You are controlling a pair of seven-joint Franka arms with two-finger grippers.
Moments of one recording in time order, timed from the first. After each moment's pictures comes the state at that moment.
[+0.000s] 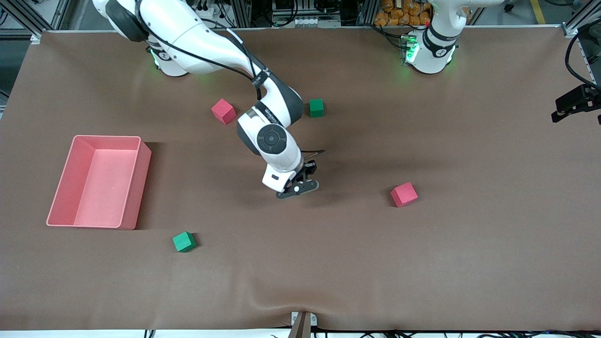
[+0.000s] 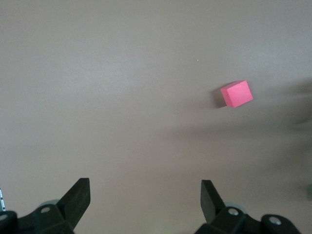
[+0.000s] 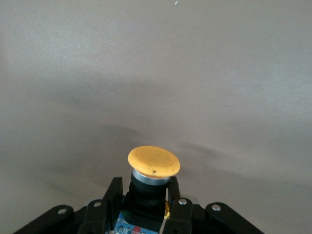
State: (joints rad) left arm -0.05 0.00 0.13 -1.53 0.02 1.53 0.16; right arm 0.61 0.83 0.16 -1.34 0.06 2.23 0.46
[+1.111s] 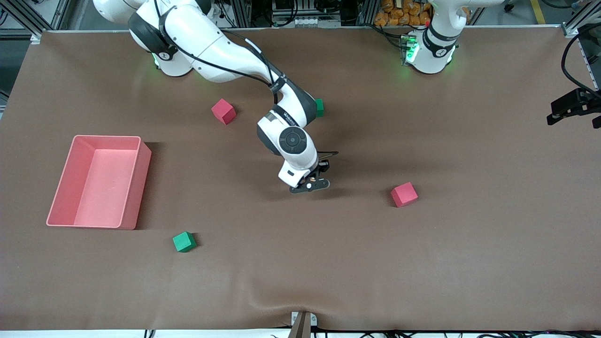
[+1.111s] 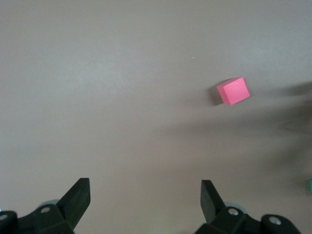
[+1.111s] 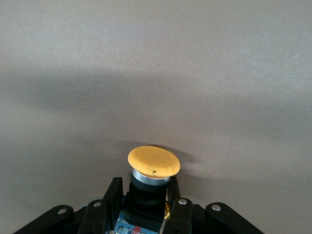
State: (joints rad) left arm -0.05 0.02 0.13 -1.53 0.00 1.53 0.18; right arm 0.68 0.94 0.15 -1.28 0.06 2.25 0.58
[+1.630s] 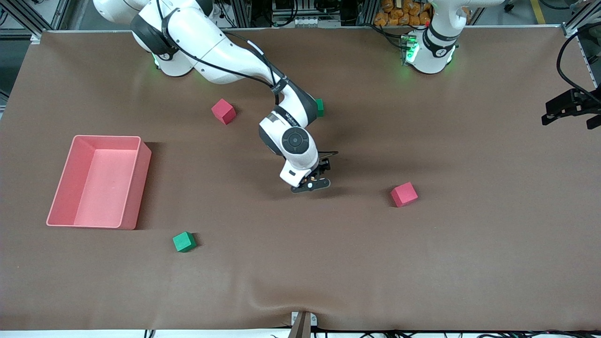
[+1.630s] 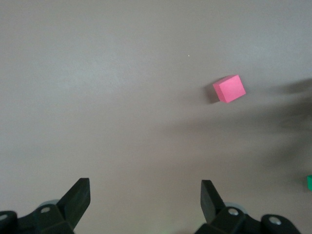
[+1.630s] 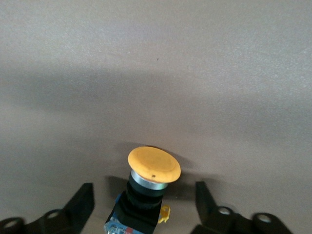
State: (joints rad) left arm -0.06 0.02 0.12 -1.53 0.00 1.51 0.18; right arm 0.68 0.95 0.15 -1.27 0.04 2.25 0.58
